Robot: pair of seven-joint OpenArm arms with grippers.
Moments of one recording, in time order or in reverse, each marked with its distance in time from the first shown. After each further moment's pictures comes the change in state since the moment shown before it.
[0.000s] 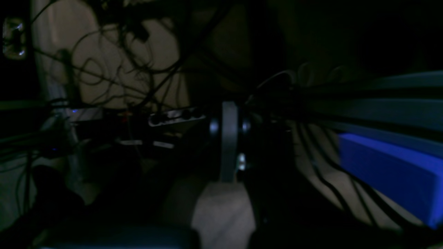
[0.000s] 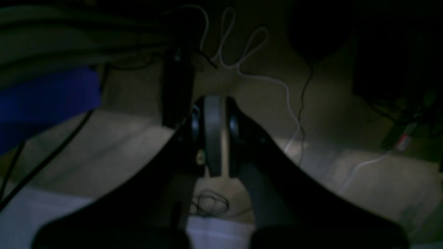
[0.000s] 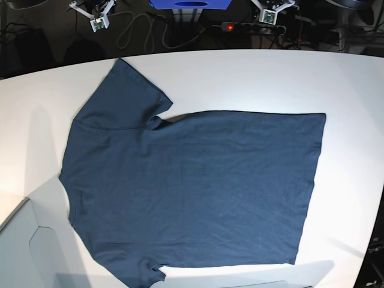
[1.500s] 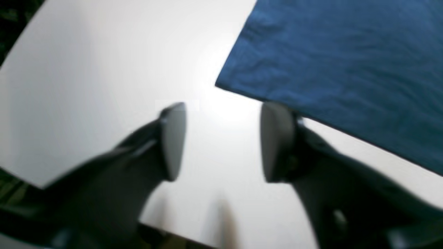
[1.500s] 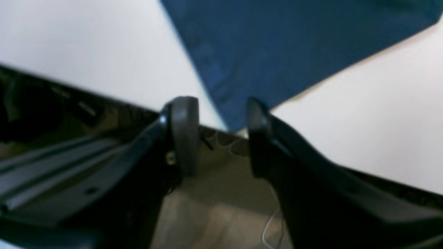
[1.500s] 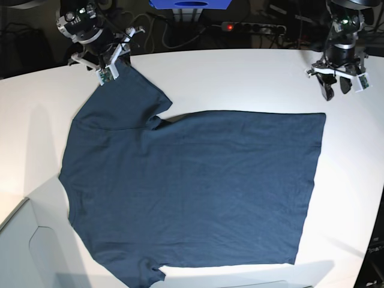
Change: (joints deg) left arm -19.0 -0.2 -32.0 19.3 -27.0 0.2 24.3; right arm 15.2 -5.0 1.9 17.2 -0.1 8.9 -15.9
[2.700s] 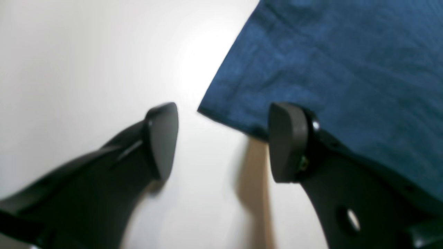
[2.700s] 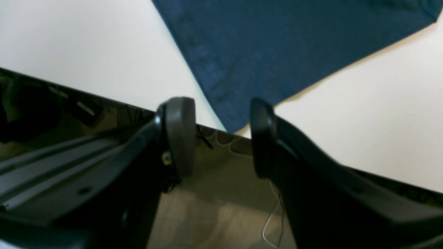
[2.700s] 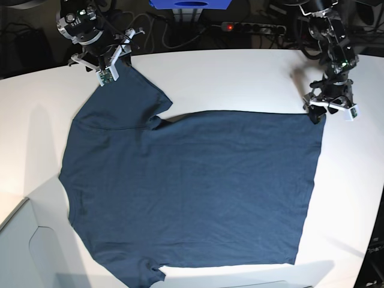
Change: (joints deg) left arm -23.5 -2.0 2.3 -28.1 0.2 -6.2 0.7; right arm 0.3 -0.2 0.0 -0.3 0.0 0.0 -0.1
